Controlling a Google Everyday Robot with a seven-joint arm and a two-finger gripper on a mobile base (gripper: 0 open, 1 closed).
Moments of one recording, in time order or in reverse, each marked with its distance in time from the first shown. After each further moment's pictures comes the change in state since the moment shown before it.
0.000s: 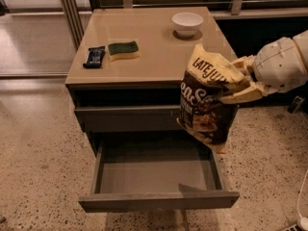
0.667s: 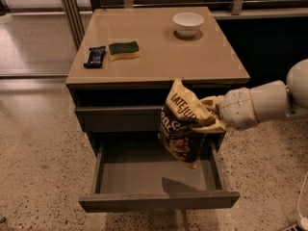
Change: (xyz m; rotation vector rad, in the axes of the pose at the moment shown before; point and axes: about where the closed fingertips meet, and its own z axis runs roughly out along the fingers) arm 0.053 0.020 0.107 0.073 -0.069 -0.053
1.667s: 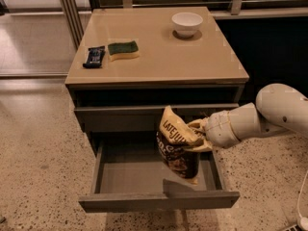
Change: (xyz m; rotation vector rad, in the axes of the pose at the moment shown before) arm 0.060 0.036 0.060 -0.088 0.099 -0.021
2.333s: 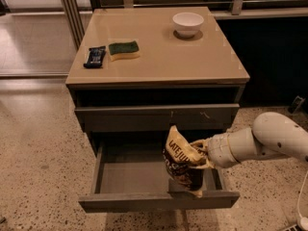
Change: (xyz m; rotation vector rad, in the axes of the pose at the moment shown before) arm 0.063 0.037 0.034 0.011 0.058 -0.002
